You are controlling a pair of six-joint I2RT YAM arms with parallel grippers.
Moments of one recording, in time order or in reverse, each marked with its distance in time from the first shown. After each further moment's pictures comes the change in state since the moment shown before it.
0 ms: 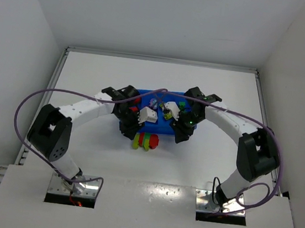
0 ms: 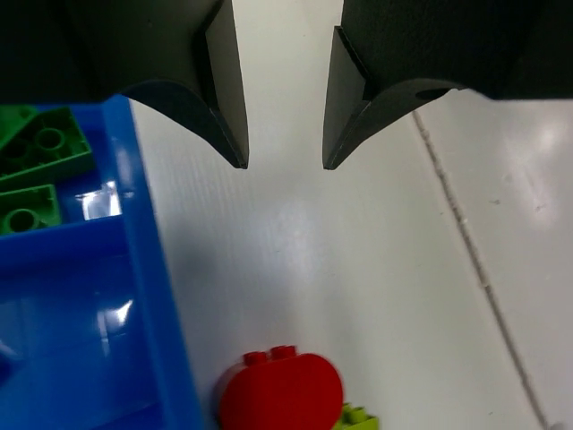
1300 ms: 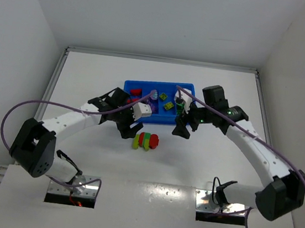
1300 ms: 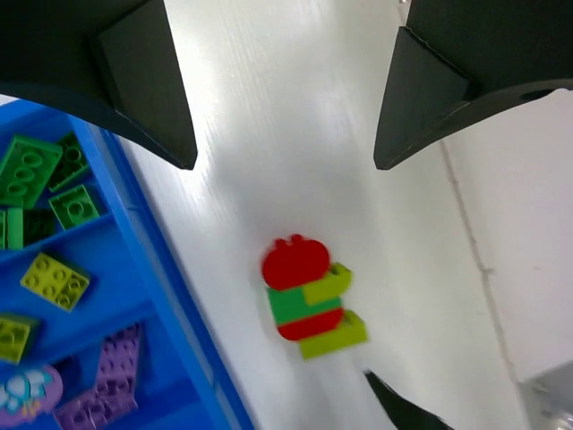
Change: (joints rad) left arm 0.031 -0.213 -0.243 0.413 -0.165 -0.186; right arm -0.013 -0.347 -0.095 0.275 -0.034 0.215
